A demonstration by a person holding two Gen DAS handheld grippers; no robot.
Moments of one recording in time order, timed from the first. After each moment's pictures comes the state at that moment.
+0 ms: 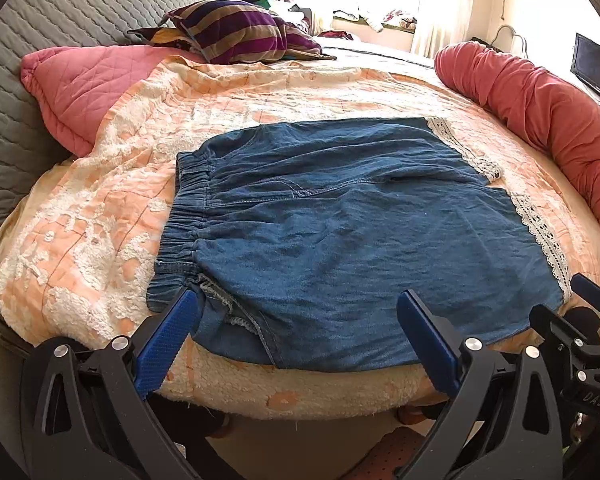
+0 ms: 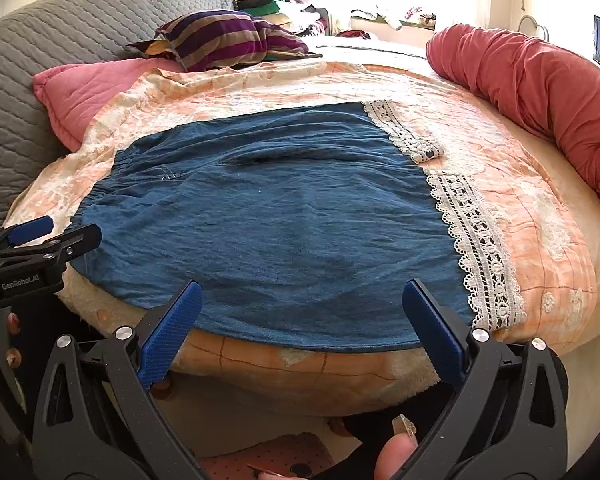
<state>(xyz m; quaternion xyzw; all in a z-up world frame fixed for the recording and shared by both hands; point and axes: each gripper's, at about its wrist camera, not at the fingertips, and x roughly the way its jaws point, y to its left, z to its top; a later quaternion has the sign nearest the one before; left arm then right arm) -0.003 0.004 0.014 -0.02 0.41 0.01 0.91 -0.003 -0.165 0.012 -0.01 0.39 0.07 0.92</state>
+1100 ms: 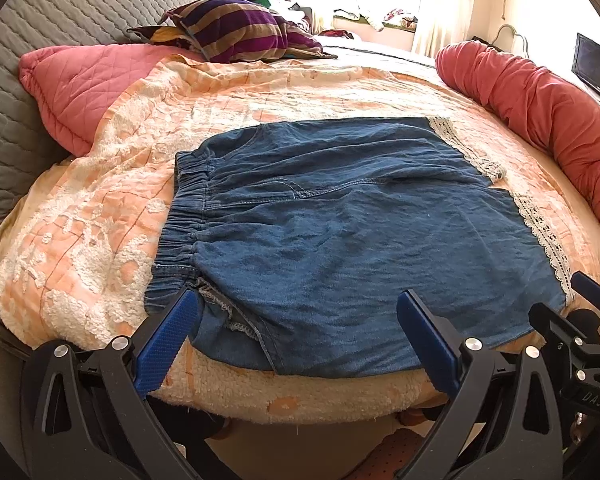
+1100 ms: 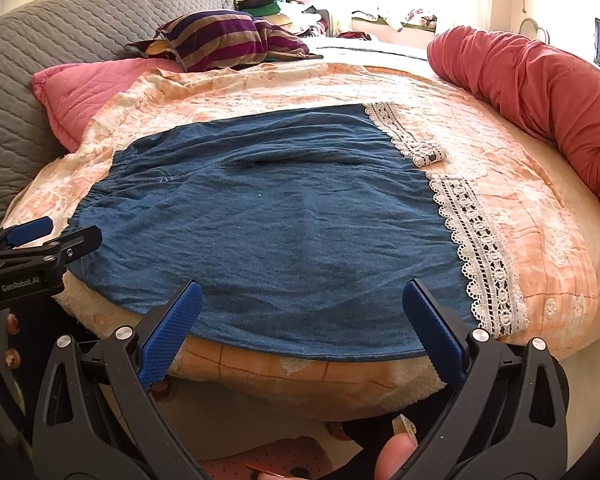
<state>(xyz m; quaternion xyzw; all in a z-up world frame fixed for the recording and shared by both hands) 0.004 0.005 0.011 -0.02 0.41 0.02 0.91 0.003 -0.163 0.009 -0.01 0.39 0.07 0.92</state>
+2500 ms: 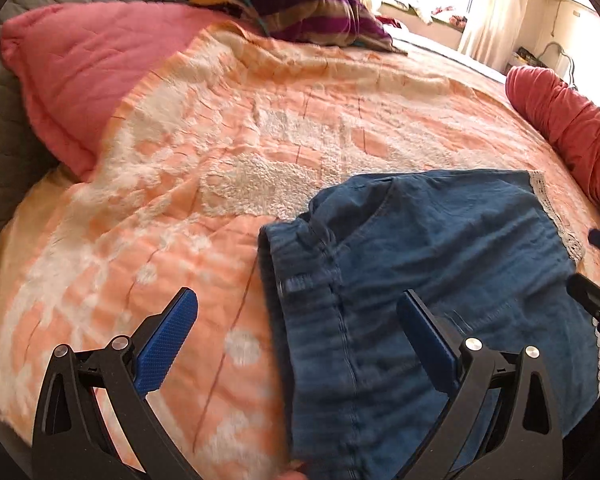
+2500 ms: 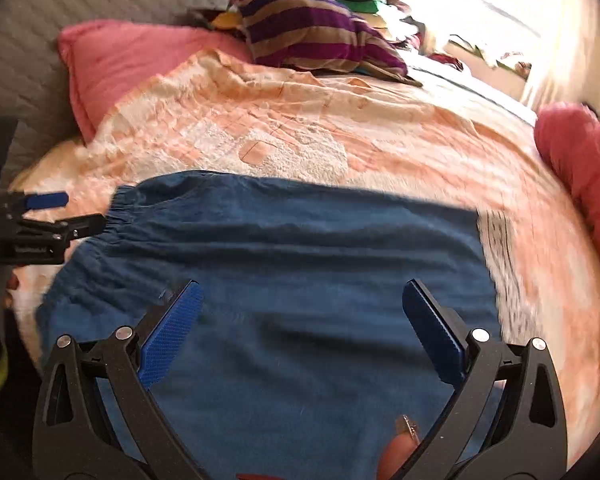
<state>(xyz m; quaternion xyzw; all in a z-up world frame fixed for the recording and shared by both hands) 0.162 0.136 -0.007 -0.06 0.46 0.05 0.88 0.195 -0.063 0.025 -0.13 0.39 0.20 0.89</state>
